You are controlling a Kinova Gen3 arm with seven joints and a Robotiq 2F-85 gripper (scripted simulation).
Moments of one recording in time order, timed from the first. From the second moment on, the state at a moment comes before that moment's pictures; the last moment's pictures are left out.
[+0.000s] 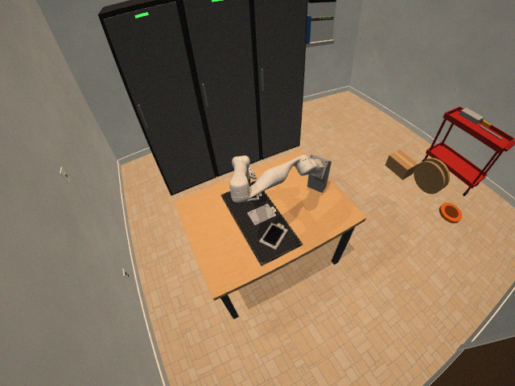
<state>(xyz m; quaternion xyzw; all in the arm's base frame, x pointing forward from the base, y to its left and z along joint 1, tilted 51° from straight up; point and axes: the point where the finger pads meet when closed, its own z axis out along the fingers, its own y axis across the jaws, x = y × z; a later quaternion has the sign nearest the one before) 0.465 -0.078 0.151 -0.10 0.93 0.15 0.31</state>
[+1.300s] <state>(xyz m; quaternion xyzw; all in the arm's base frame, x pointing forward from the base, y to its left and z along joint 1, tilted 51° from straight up) 0.495 -0.085 0.105 0.03 0.91 0.27 0.31</state>
